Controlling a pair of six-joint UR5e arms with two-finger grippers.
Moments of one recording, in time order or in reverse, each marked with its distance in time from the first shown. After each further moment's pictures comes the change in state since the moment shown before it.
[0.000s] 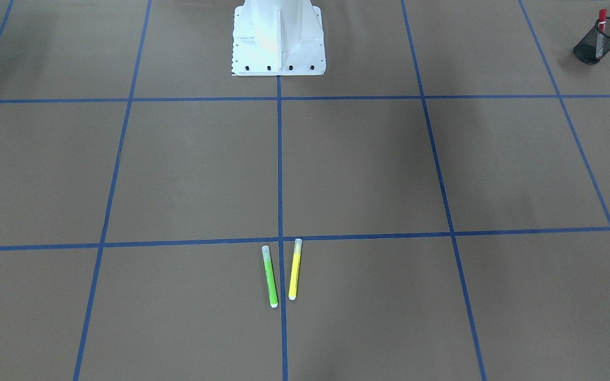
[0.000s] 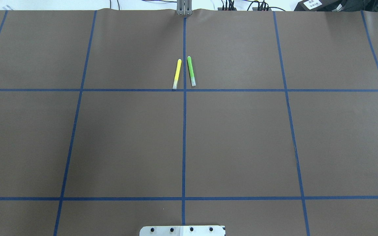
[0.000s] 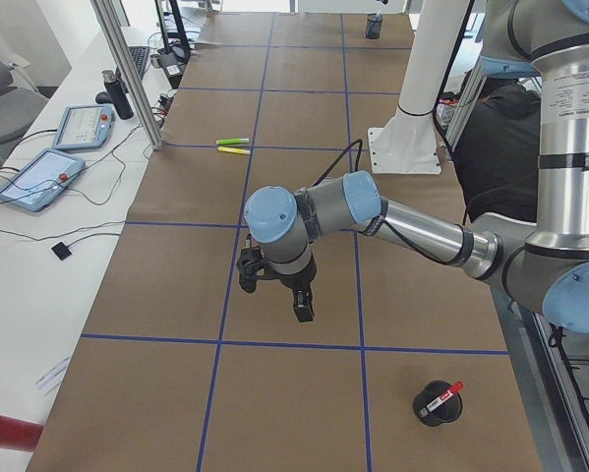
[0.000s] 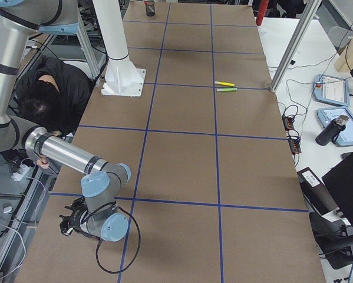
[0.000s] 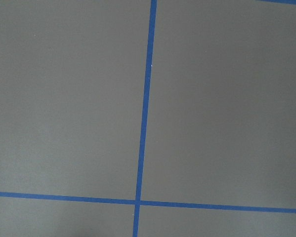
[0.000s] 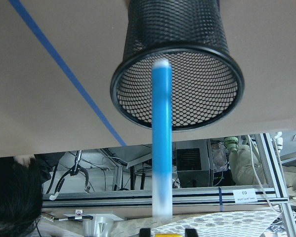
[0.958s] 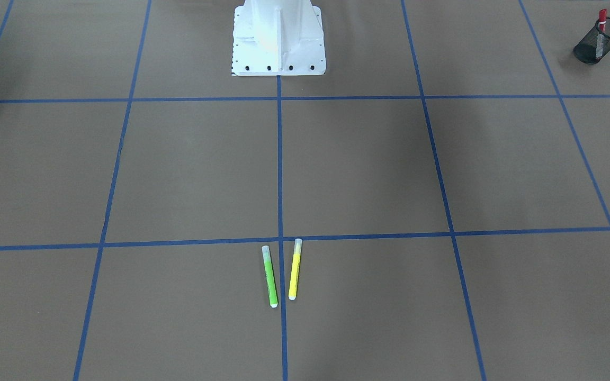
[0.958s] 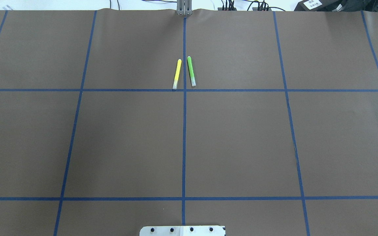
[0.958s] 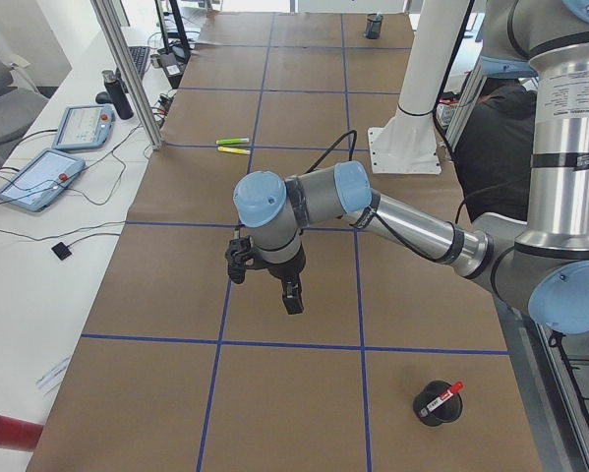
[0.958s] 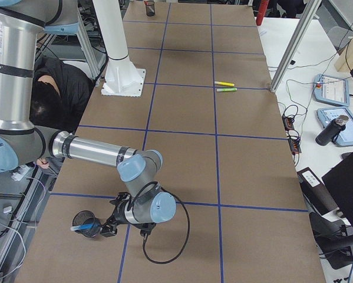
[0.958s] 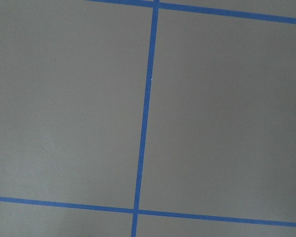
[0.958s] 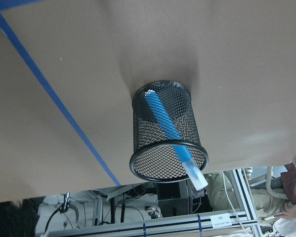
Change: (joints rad) left arm 0.005 -0.056 0.003 -0.003 0.022 -0.072; right arm -0.005 0.275 0.021 0.015 0.004 0.228
